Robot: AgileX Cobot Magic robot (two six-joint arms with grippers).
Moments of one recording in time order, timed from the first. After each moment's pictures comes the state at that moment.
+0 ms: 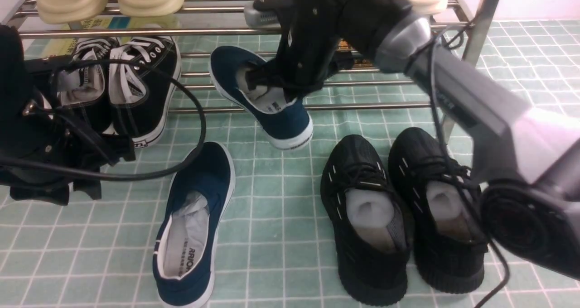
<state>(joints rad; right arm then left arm) 0.65 2.40 -2.59 -0.04 1.27 0.33 -0.23 1.33 -1.08 0.19 1.04 -0.50</state>
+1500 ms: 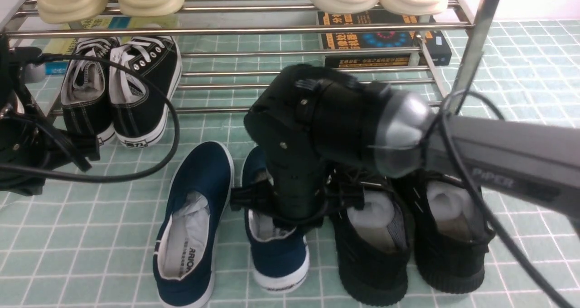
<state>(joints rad) 0.92 2.07 -1.75 -0.08 1.15 1.05 -0.23 1.30 -1.08 0.39 1.09 -0.57</state>
